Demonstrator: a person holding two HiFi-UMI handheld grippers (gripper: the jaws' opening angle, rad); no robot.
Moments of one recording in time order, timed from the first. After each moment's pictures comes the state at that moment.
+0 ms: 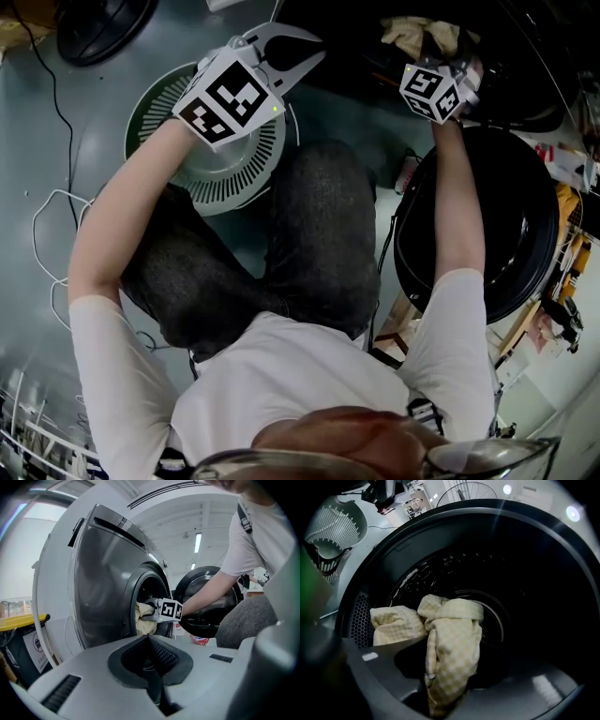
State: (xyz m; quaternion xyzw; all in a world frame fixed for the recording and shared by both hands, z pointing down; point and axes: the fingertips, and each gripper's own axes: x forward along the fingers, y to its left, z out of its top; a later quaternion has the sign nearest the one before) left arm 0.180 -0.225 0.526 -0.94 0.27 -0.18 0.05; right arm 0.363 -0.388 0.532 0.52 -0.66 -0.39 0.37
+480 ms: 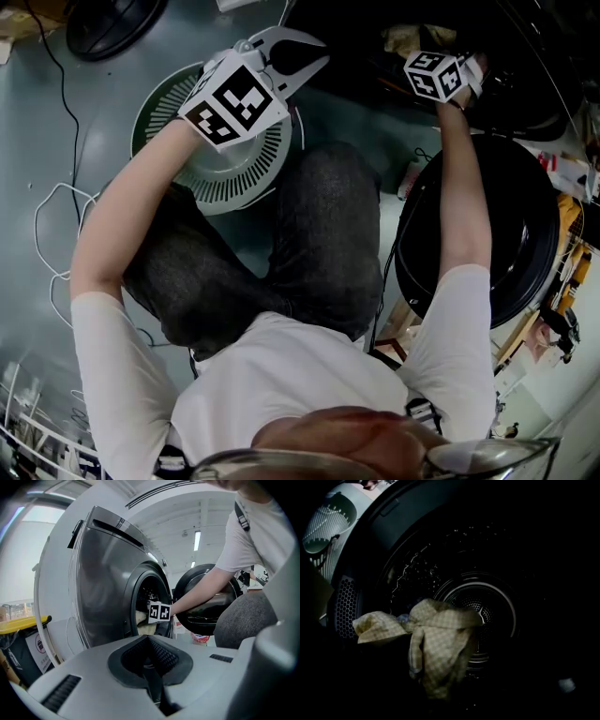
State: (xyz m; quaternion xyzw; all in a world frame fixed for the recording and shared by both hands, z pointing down) left arm 0.174 -0.225 0.529 -0.94 0.28 -0.19 0.06; right arm 0.375 -0.437 0.562 0.53 -0.64 -0.34 0.44
